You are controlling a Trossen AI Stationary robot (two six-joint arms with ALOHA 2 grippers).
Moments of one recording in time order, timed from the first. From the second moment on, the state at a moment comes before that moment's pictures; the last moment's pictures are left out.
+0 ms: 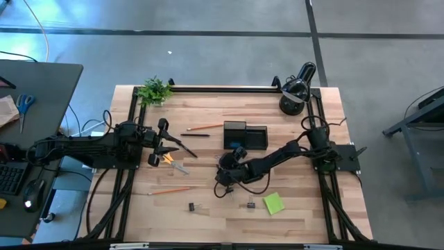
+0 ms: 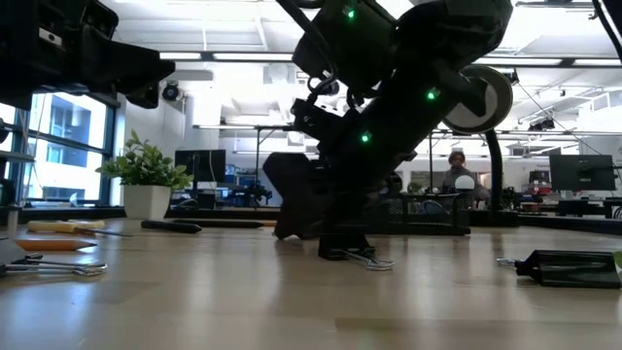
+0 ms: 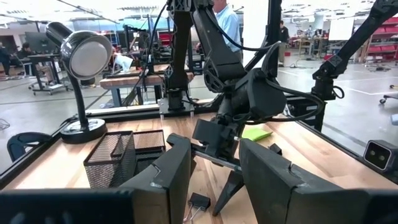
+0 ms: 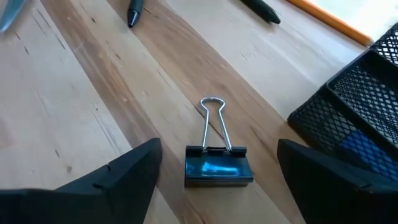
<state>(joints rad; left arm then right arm) 0.32 0.40 0.02 0.41 0.36 0.05 0.27 2.14 1.22 -0.06 0.69 0.64</state>
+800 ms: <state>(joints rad) 0.32 0.40 0.02 0.41 0.36 0.05 0.27 2.14 1.22 -0.03 0.64 0.53</state>
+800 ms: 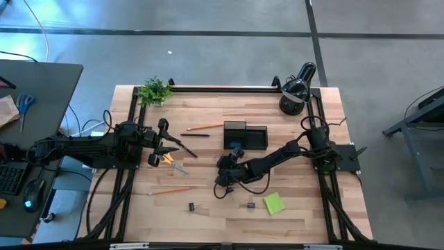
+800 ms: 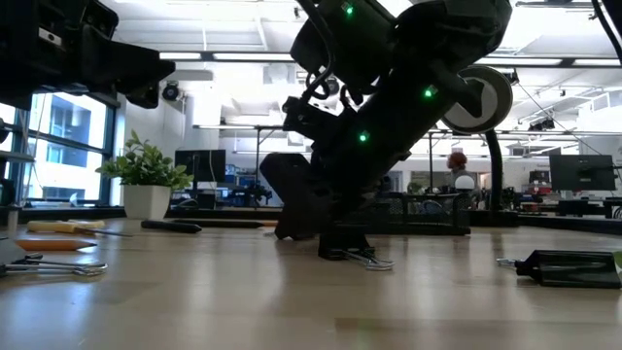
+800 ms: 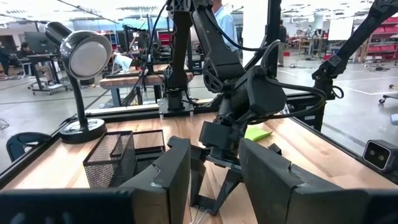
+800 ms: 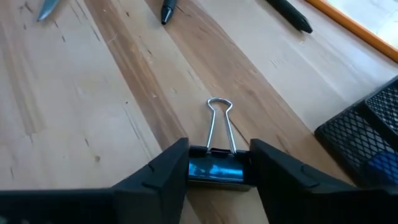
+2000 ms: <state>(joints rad) 0.32 0.40 0.02 0.39 0.35 0.06 0.27 2.12 1.61 -0.93 0.79 0.41</state>
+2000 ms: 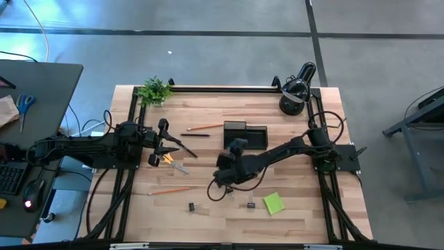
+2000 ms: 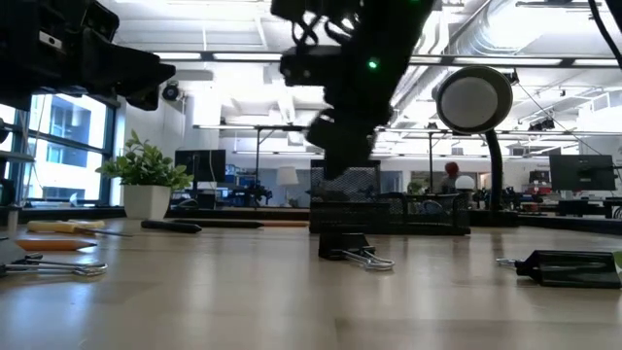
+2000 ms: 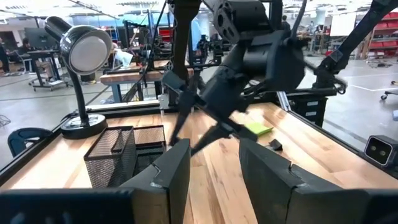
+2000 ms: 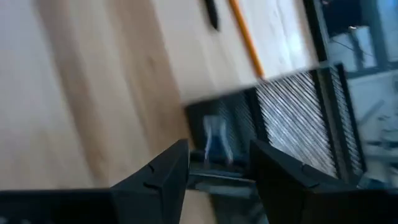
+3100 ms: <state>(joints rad) 0.32 0.40 0.02 0.39 0.35 0.06 0.19 2.03 1.53 -0.91 0.87 0.38</state>
